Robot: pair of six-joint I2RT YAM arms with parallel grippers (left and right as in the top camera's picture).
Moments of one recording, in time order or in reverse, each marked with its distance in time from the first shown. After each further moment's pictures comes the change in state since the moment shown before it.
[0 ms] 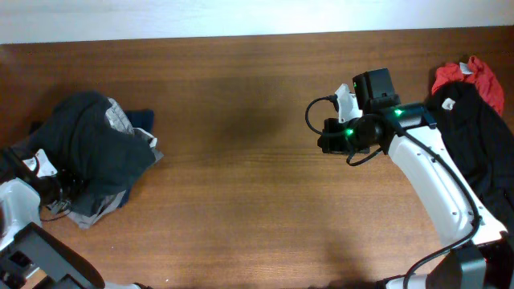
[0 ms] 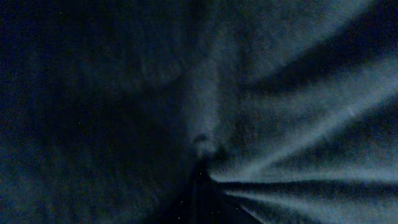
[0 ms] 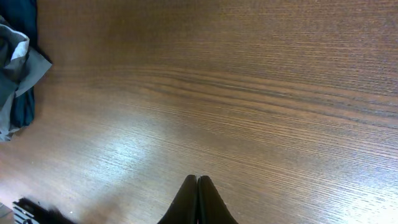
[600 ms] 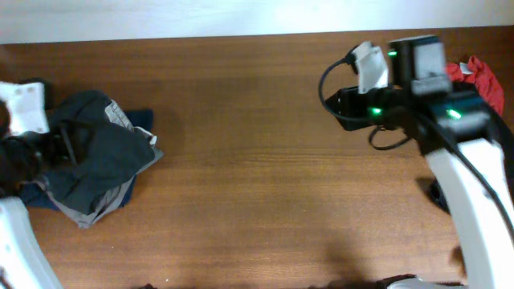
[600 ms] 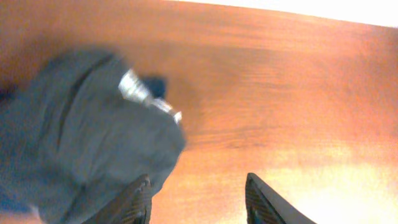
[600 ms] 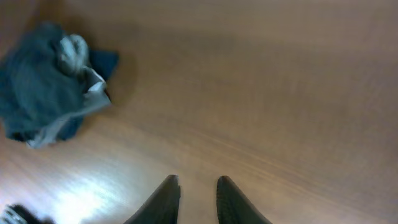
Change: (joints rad) left arm -0.261 -0.350 0.662 -0.612 0.130 0.386; right arm 0.000 -0.132 0.375 -0.142 0.014 -0.166
